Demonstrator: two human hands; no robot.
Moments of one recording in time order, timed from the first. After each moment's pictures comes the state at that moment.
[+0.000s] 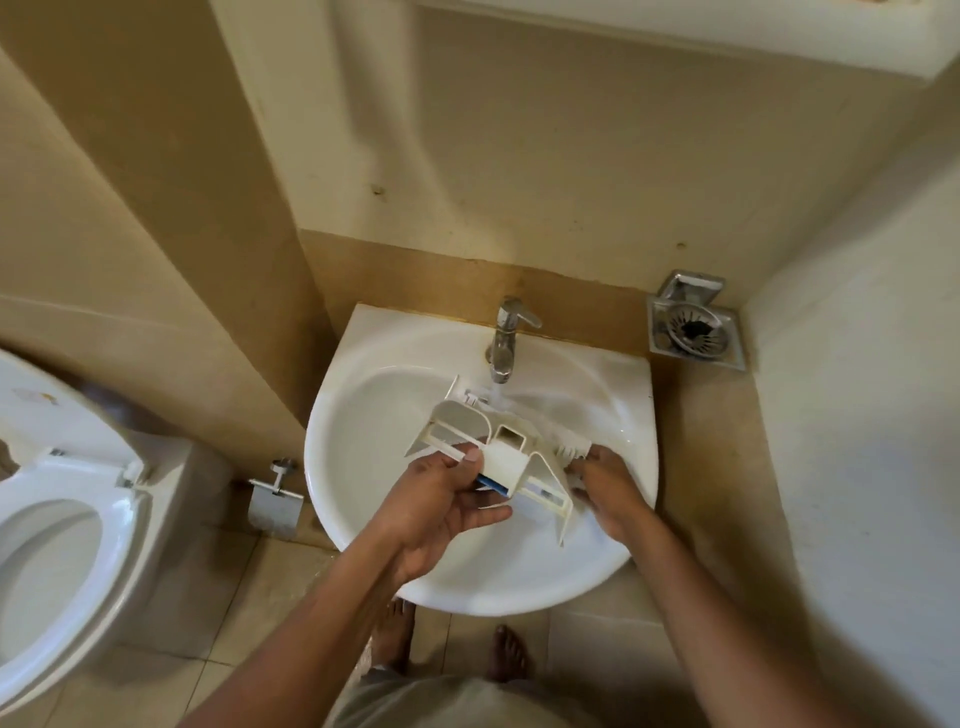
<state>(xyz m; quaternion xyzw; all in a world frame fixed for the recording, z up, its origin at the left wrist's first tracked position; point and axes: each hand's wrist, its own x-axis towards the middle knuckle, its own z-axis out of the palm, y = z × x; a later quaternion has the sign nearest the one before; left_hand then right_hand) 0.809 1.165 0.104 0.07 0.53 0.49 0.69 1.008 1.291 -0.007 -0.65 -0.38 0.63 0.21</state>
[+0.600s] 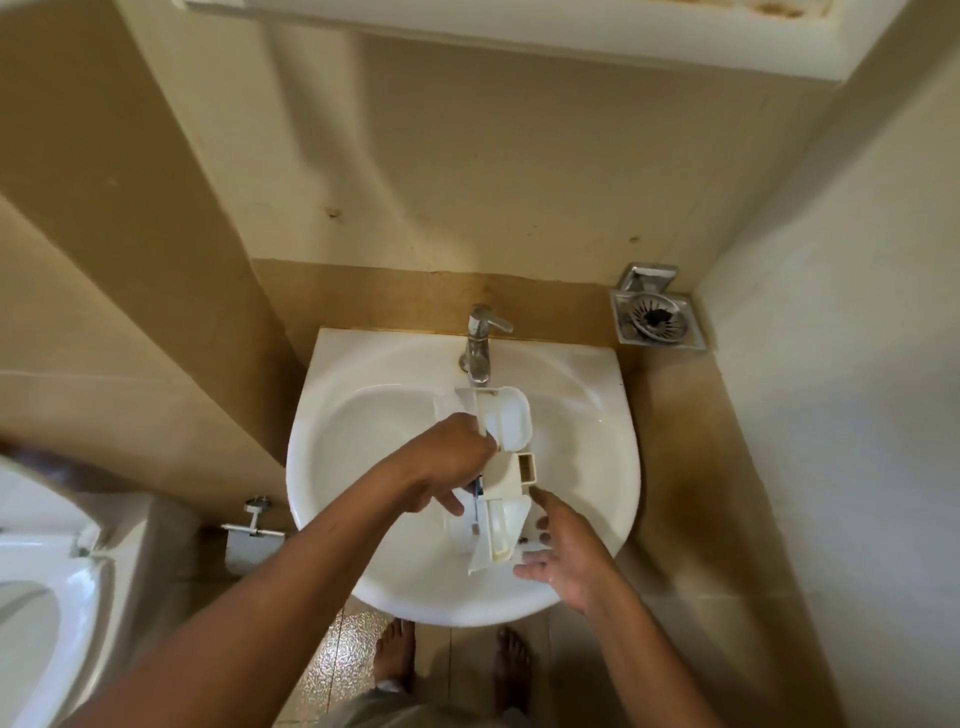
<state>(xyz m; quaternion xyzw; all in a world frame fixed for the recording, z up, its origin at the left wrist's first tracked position) 0.792 1.224 0.151 0.44 0.65 0.13 0.61 0.968 1.199 0.041 -0.67 -0.15 0.69 0.20</state>
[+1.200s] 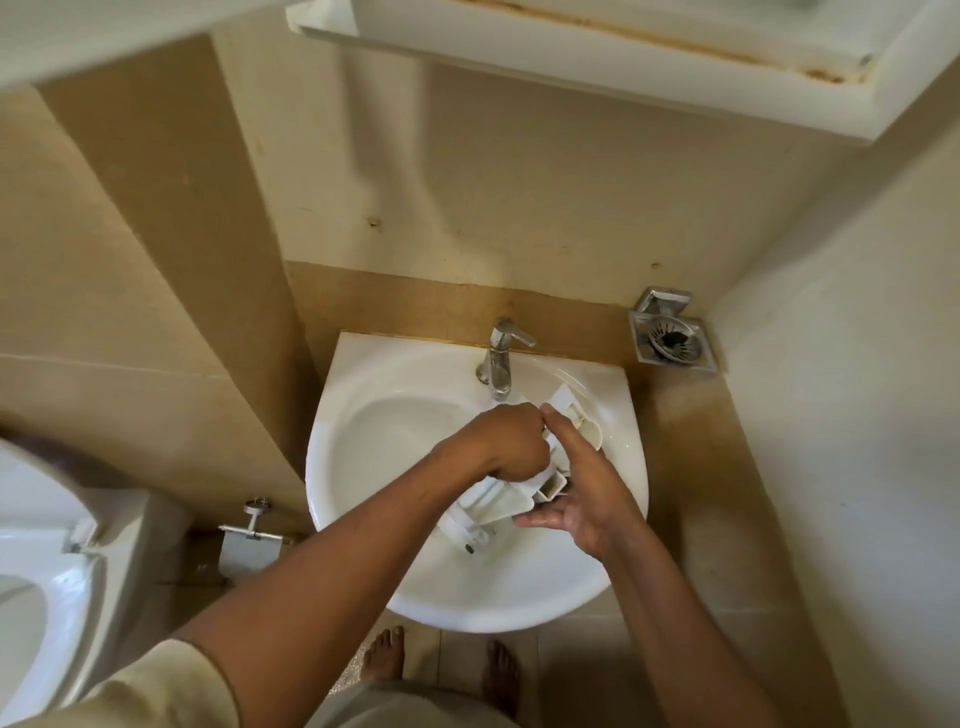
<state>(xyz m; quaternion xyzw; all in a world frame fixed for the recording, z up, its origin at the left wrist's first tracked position) 0.801 1.247 0.162 0.67 0.61 0.01 0.42 0.931 1.228 0.125 -0.62 -0.24 0.69 0.29</state>
